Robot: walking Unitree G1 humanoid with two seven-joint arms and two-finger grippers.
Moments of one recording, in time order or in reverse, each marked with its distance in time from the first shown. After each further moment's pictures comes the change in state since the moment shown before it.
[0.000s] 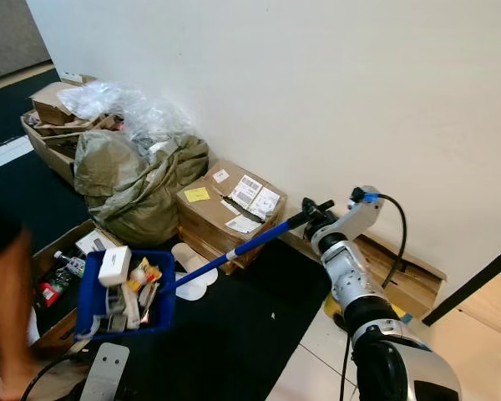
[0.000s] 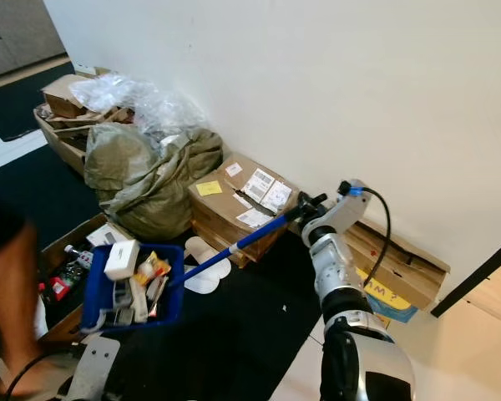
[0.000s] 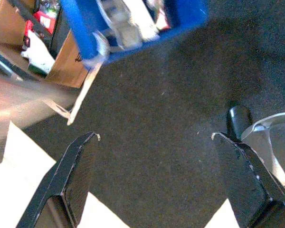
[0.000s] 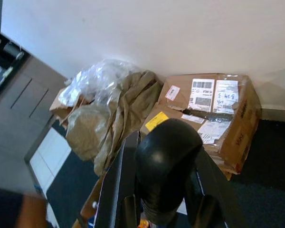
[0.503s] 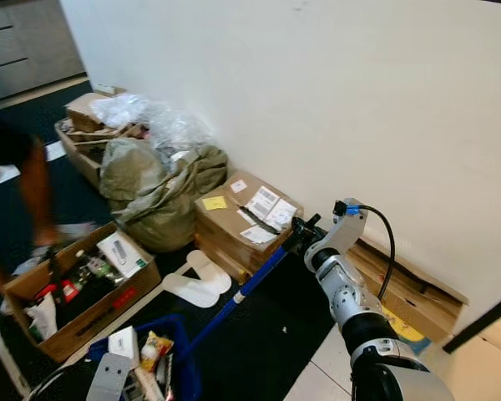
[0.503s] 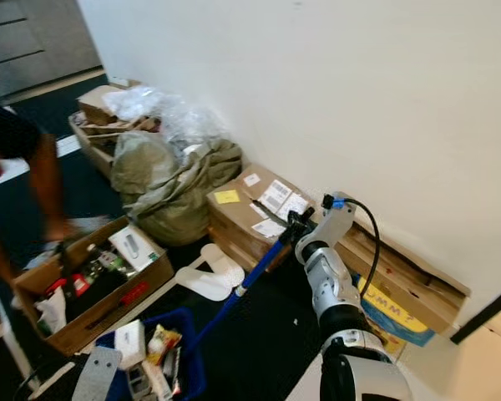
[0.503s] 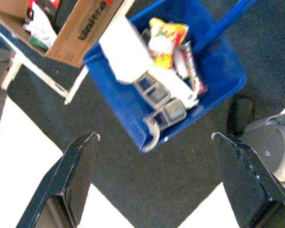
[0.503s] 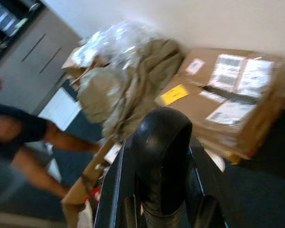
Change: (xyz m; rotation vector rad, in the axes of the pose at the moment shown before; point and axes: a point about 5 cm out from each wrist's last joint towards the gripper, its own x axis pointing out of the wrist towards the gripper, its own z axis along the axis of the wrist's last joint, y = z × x) left arm -0.002 -0.010 -0.006 -0.010 0.034 -0.027; right arm -0.009 0.009 -0.028 -0.069 0.110 0.025
